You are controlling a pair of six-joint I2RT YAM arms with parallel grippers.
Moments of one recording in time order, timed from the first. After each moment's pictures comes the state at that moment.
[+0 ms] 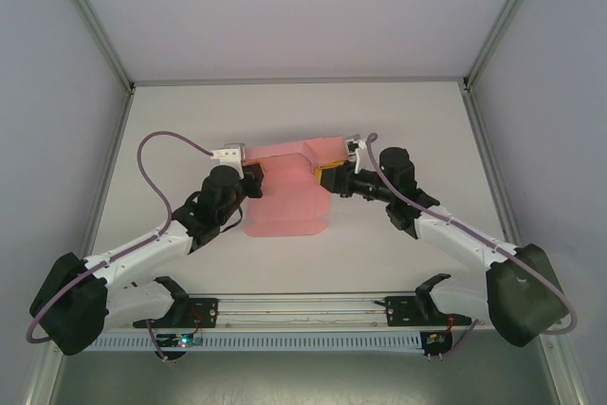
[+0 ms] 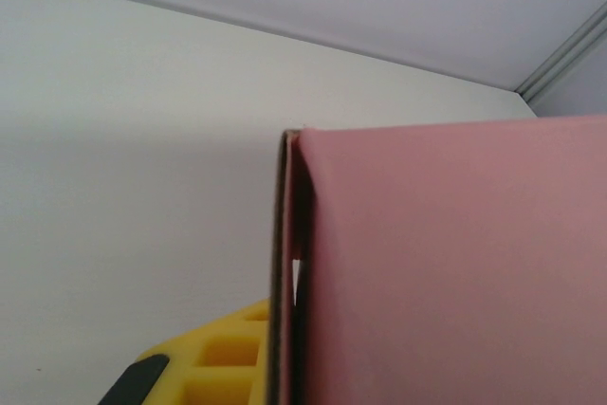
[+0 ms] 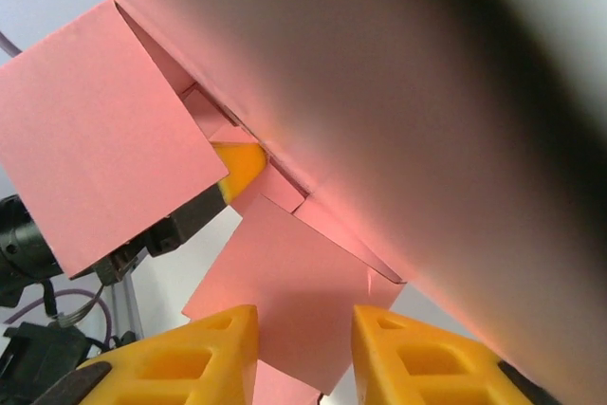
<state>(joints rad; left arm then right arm) -0.61 1.13 0.56 0.20 -0.19 -0.52 0.49 1.20 0.60 0.34 -0.60 0.52</state>
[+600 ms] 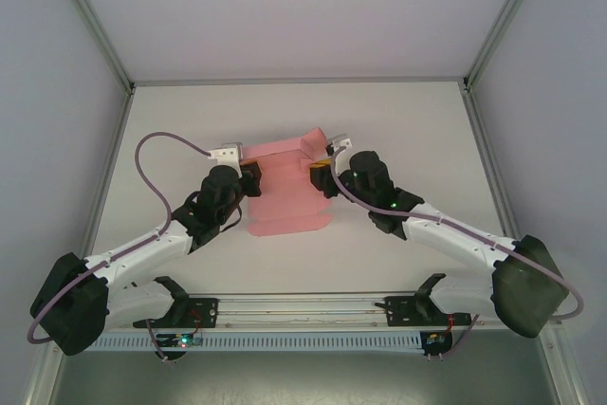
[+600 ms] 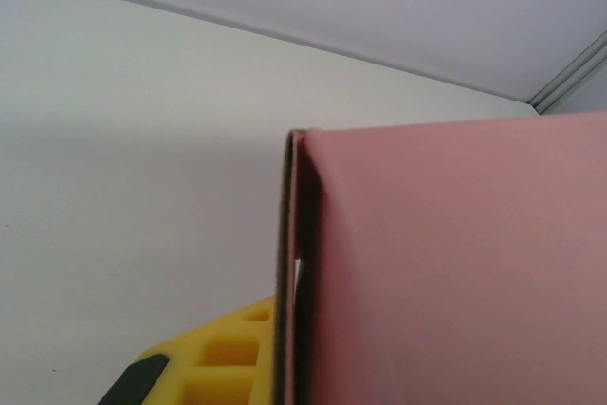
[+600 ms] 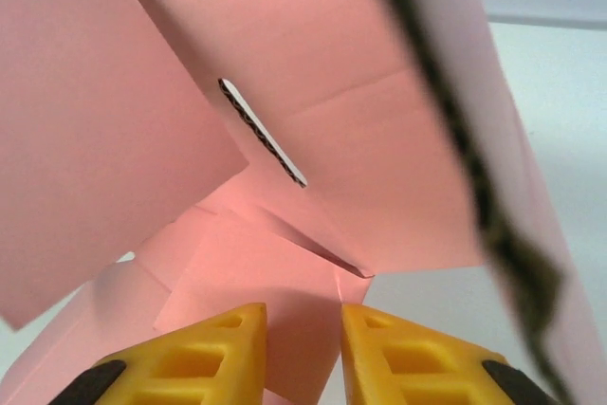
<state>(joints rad) -0.60 1.13 0.56 0.21 -0.21 -0.54 0.70 1.23 0.72 0.13 -0.04 0.28</state>
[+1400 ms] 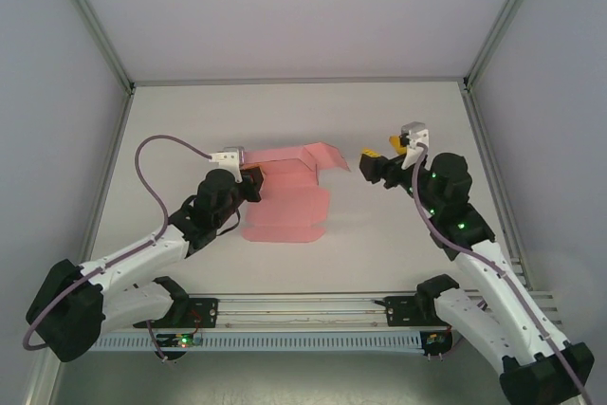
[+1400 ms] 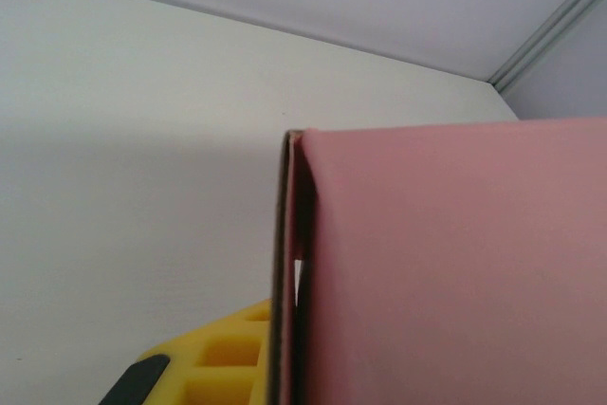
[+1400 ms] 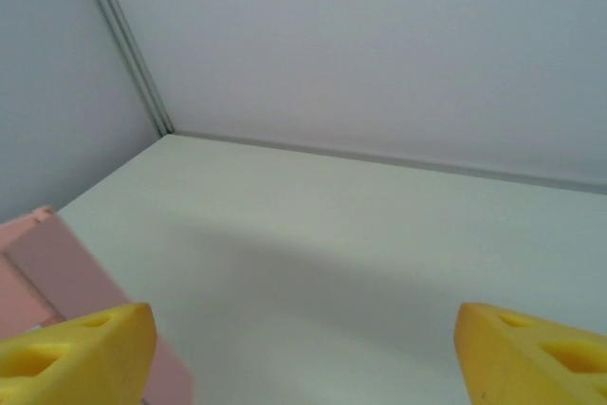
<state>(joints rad) -0.60 1.08 0.53 0.21 -0.12 -0.52 0.30 0.76 0.69 -0.09 -0.26 0.17</state>
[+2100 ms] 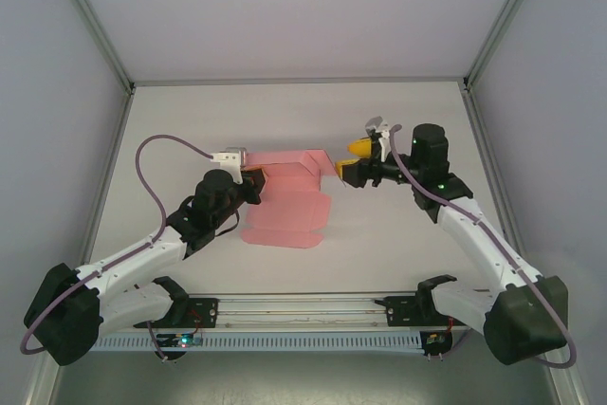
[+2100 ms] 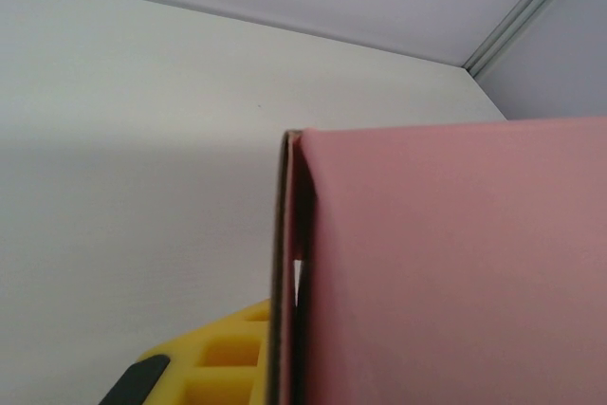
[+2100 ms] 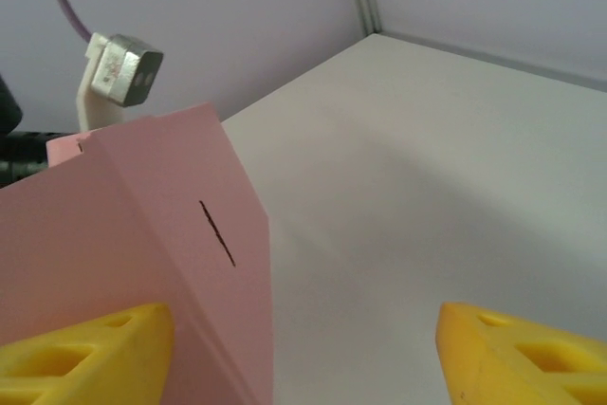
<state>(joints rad) -0.60 1.06 0.53 0.19 -0.07 -0.50 0.26 1.10 0.79 -0.05 -0.87 0.05</state>
